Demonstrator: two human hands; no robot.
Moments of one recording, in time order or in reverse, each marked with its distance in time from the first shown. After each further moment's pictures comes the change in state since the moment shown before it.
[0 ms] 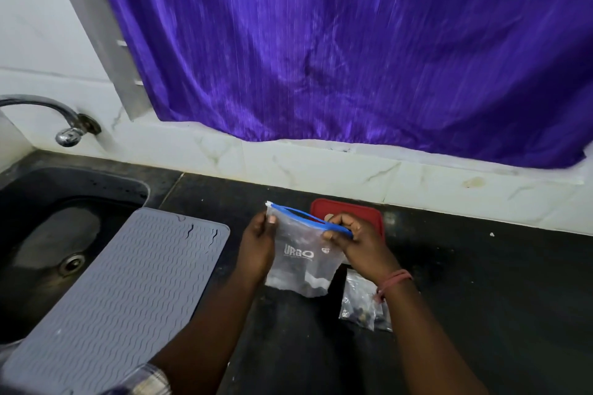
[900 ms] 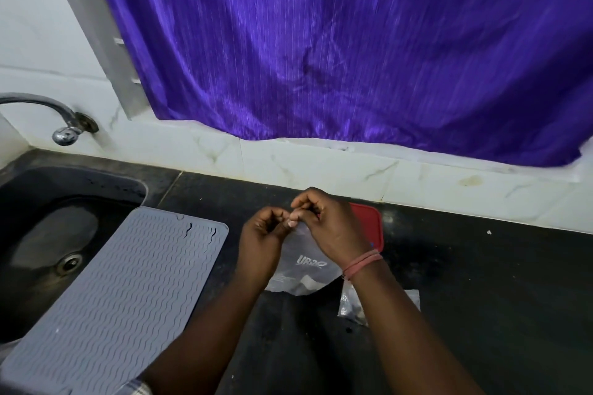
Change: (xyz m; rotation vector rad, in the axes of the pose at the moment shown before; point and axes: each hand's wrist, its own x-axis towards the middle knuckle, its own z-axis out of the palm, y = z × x) left_hand -0.023 0.031 0.006 -0.061 -0.063 0.212; right_hand 0.015 -0.048 0.036 -0.293 0.051 -0.289
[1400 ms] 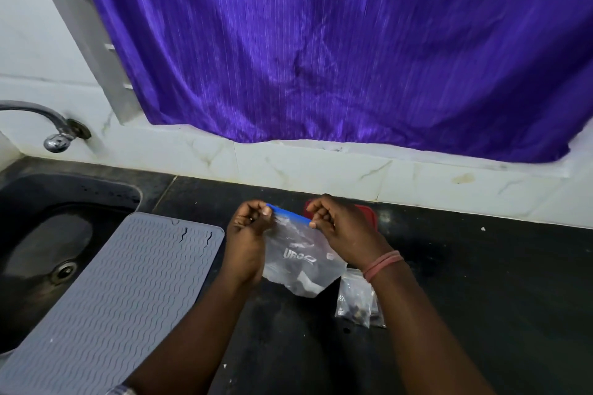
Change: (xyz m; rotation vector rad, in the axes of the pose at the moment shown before) left_hand 0.010 0.004 -0.007 -0.441 0.050 -0.140; right_hand -0.011 0.021 -0.032 -0.189 -0.092 -0.007
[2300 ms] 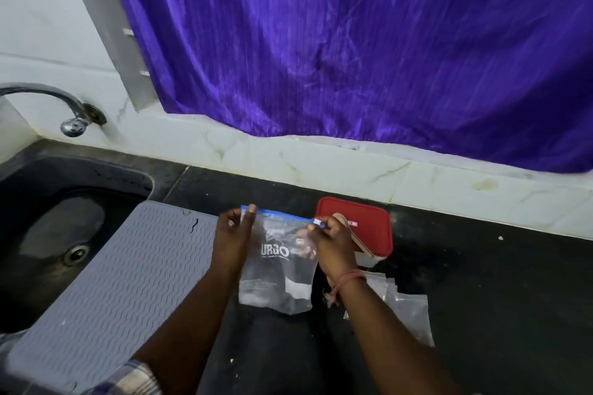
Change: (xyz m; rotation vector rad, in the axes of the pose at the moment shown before) left_hand 0.015 -0.004 -0.051 0.456 0.289 -0.134; right_hand 0.008 0.013 0.090 0.652 0.229 0.531
